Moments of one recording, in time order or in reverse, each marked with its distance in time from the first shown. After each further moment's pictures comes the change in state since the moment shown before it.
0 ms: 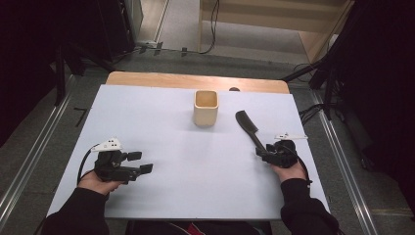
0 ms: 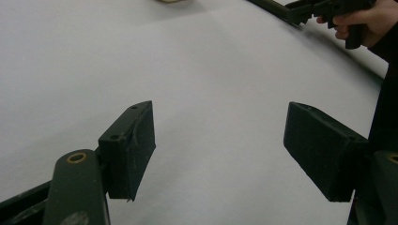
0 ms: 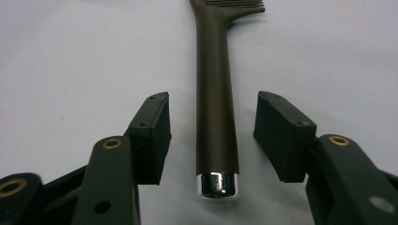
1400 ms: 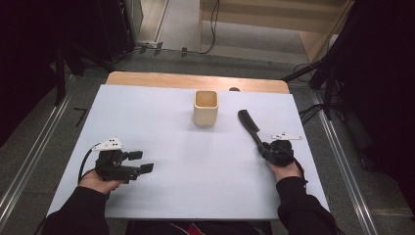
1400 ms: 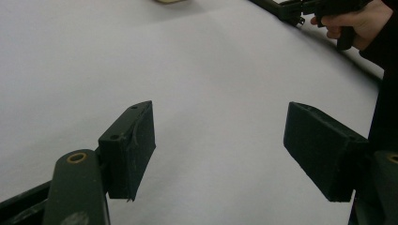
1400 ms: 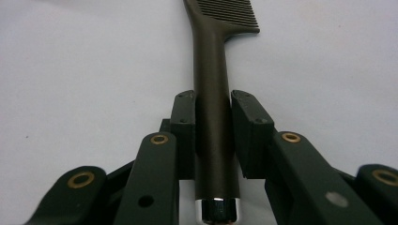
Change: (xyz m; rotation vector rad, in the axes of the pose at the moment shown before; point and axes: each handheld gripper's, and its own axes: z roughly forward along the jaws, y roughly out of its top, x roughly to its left) left arm 0.001 0.002 0.002 0.003 -0.006 0.001; right arm 0.008 0.001 0.008 -0.045 -0.112 -0.037
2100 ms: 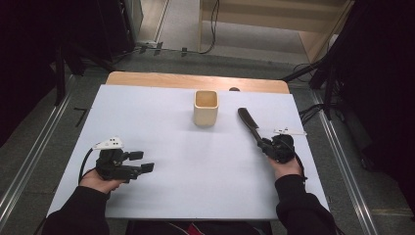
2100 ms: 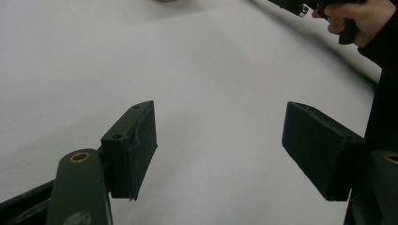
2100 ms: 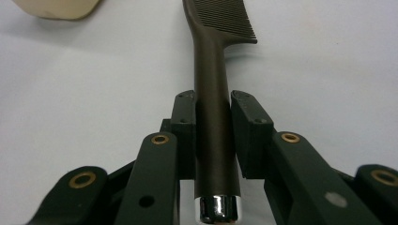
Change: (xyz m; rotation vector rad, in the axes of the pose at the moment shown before) left arm 0.000 0.002 0.001 0.007 -0.010 -0.015; right arm 0.001 0.016 -0.008 -0.020 0.044 0.102
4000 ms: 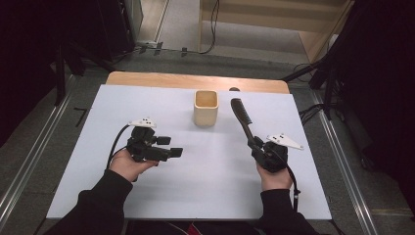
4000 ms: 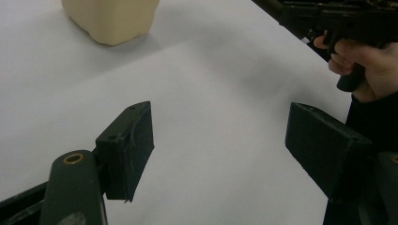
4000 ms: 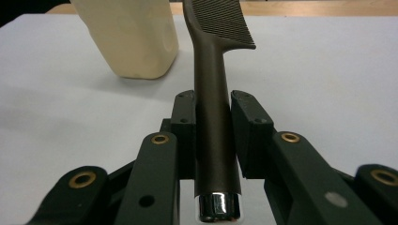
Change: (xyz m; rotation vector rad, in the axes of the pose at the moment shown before) left arm -0.033 0.072 0.051 0.047 -0.071 -0.002; right arm 0.070 -0.004 -0.045 -0.222 -0.023 0.009
